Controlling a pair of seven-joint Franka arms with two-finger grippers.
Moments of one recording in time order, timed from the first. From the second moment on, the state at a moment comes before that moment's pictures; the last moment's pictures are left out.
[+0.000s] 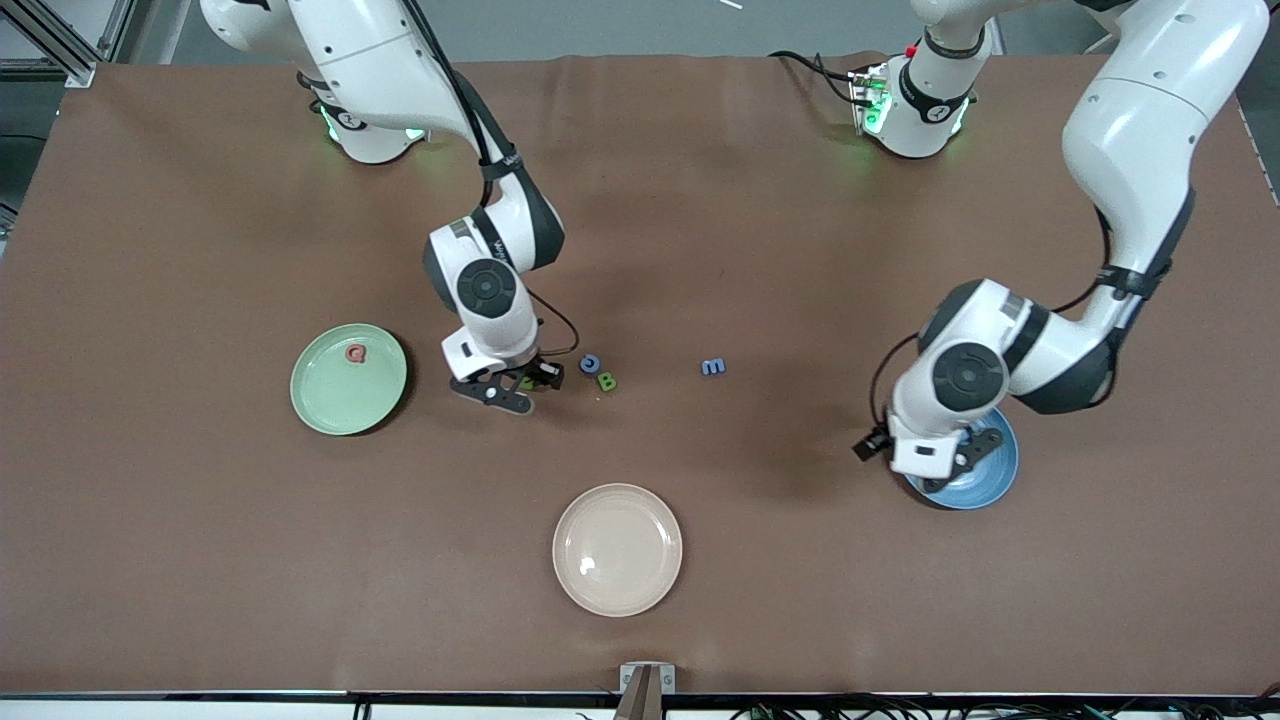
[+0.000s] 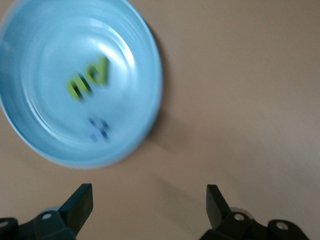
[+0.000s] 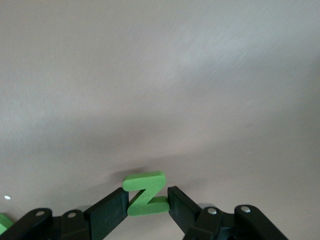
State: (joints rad) left arm 0.30 0.72 -0.75 -1.68 0.62 2.04 -1.29; right arm 0.79 0.55 -0.26 -1.90 0.13 2.38 0.76
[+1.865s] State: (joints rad) left arm -0.02 0.79 -0.72 -1.83 0.70 2.39 -1.38; right arm 0.40 0.41 -0.26 -2.22 0.17 2.42 0.12
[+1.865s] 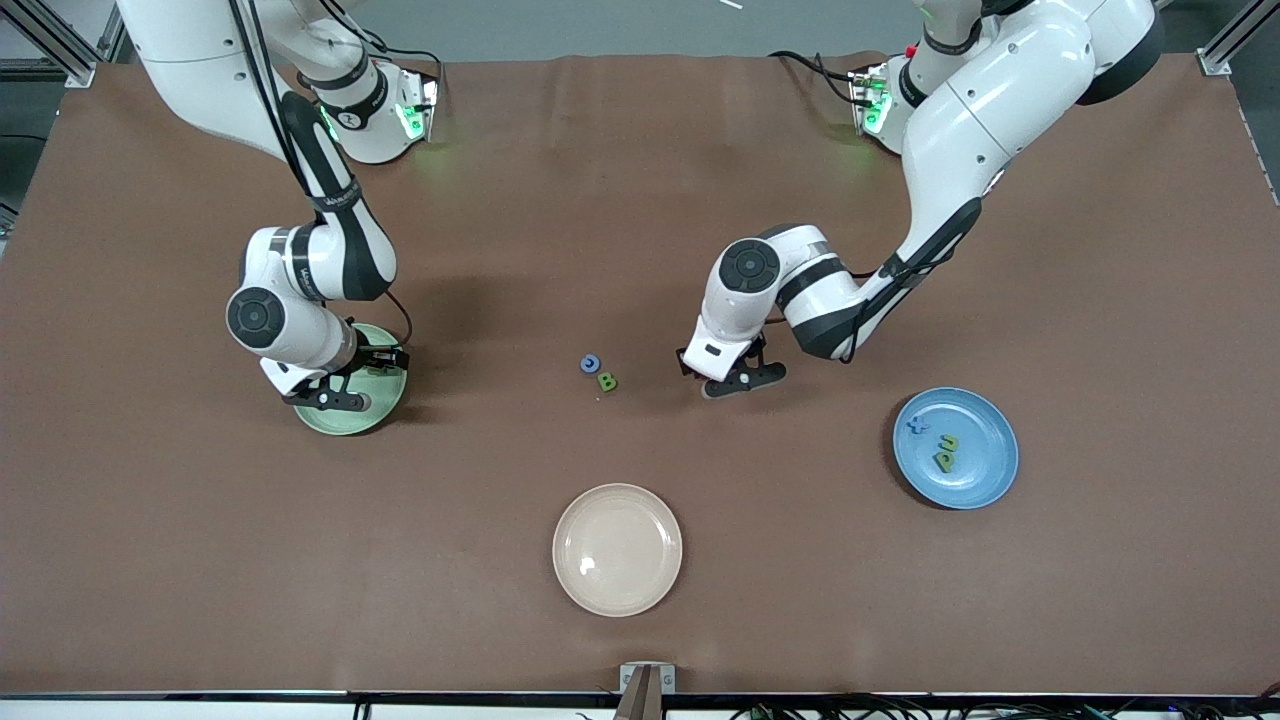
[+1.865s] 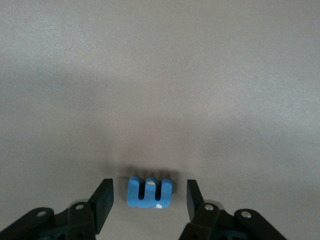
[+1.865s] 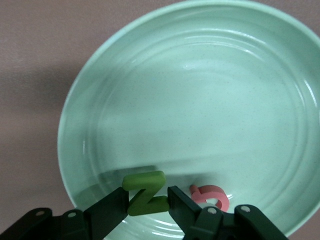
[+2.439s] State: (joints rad) left arm -0.02 0.81 -0.71 -1.83 0.70 2.39 -1.40; right arm 0.40 0.39 -0.26 -2.15 0.17 2.29 0.12
